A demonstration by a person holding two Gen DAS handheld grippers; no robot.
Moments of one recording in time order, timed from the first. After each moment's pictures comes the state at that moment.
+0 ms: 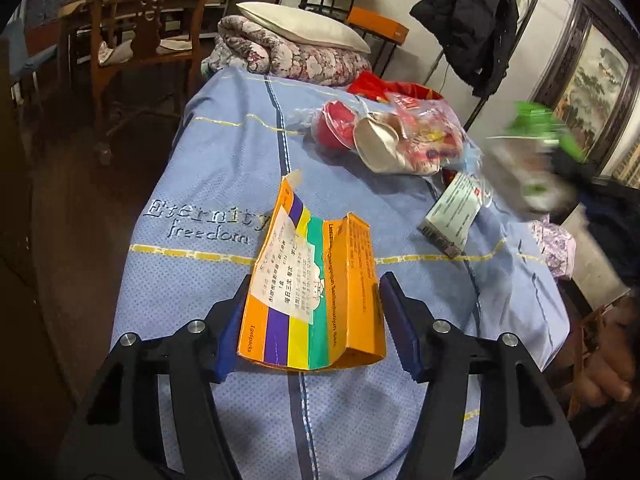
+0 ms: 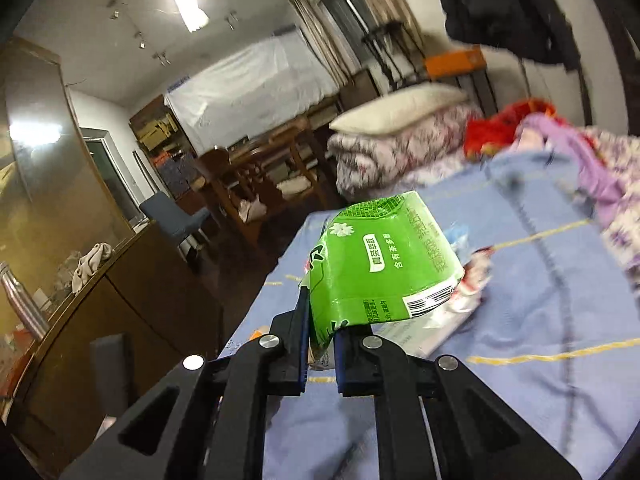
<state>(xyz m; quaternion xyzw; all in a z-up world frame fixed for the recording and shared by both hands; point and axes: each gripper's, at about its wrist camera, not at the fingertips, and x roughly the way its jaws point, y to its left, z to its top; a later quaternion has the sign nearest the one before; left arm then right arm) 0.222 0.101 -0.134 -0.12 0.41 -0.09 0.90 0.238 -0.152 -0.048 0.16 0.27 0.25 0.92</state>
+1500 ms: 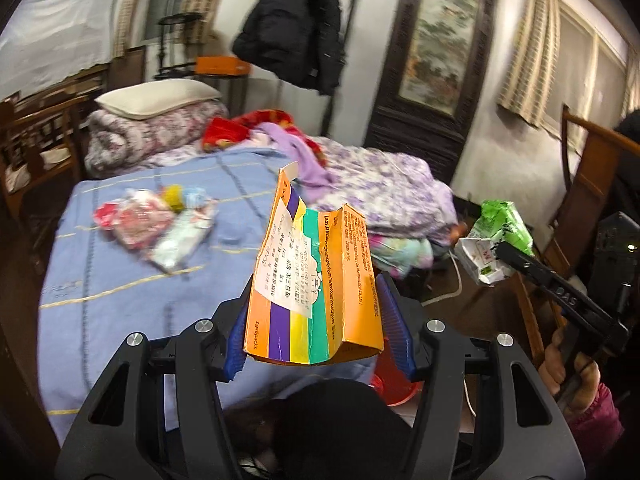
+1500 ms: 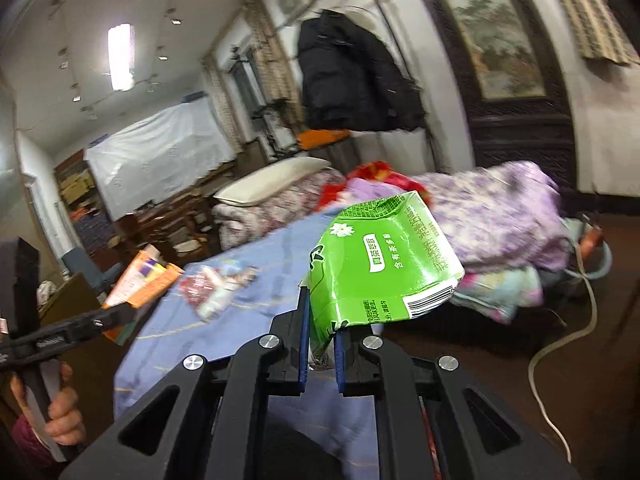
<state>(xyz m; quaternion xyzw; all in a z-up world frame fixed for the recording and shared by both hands) 0.087 -0.130 -0.009 0.00 0.32 -0.27 0.91 0.013 -0.434 -0.030 0.17 0.21 0.03 0.96</state>
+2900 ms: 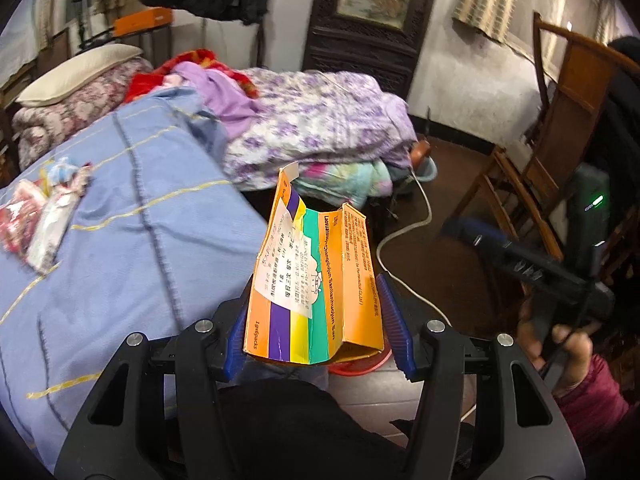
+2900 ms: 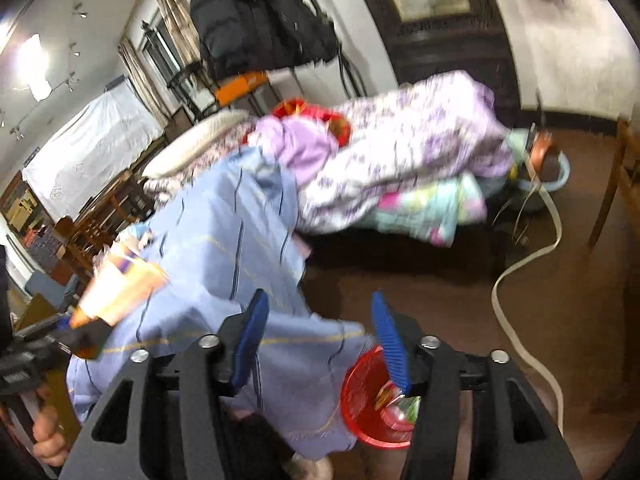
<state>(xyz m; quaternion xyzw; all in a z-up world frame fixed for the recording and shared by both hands) 0.119 -0.254 -0.084 0.09 0.41 -0.36 0.83 0.041 -0.504 -0.124 0.22 0.30 -0.05 0.92</state>
